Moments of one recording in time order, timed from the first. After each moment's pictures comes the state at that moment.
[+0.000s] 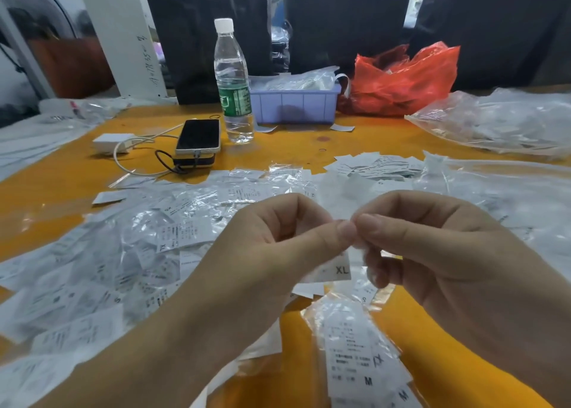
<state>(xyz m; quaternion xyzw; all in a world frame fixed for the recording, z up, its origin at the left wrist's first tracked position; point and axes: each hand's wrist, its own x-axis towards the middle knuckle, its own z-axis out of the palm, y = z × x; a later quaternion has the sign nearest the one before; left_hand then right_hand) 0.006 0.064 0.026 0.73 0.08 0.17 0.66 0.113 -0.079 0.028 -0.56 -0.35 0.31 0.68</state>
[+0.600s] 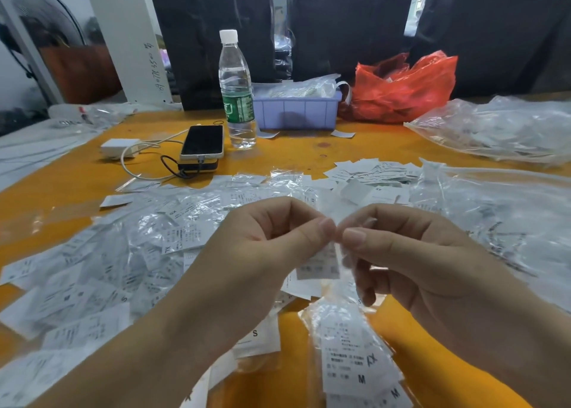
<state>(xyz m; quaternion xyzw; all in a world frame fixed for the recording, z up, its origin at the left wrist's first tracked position) 0.003 0.069 0.026 0.75 0.07 0.20 0.63 0.111 -0.077 0.025 -0.56 -0.38 0.34 0.66</state>
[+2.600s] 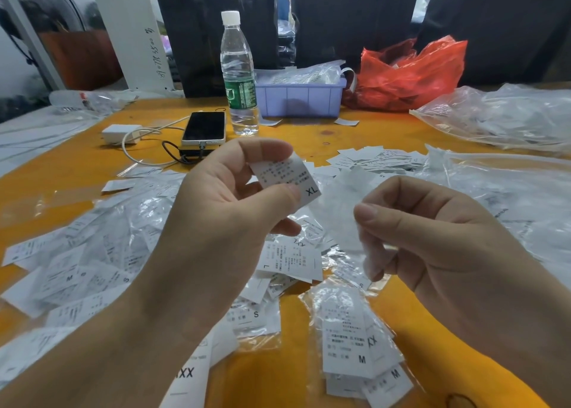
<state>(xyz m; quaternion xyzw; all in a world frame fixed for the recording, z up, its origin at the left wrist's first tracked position) -0.004 0.073 0.034 0.69 0.10 0.34 0.63 0.108 -0.080 0.024 -0.56 -0.37 0.28 0.69</state>
